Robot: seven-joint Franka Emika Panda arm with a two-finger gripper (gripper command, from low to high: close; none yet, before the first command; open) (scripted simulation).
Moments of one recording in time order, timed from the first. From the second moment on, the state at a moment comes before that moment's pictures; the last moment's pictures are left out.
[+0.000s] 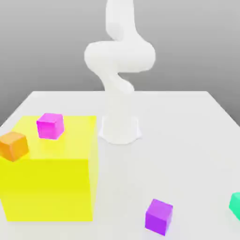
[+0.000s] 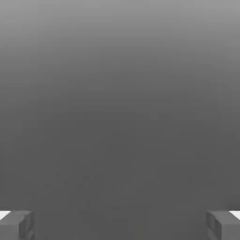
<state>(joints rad) 0.06 -0.71 -0.01 -2.30 0.01 2.33 0.71</state>
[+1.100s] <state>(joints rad) 0.58 0.49 0.10 -2.26 -0.13 2.75 -0.21</state>
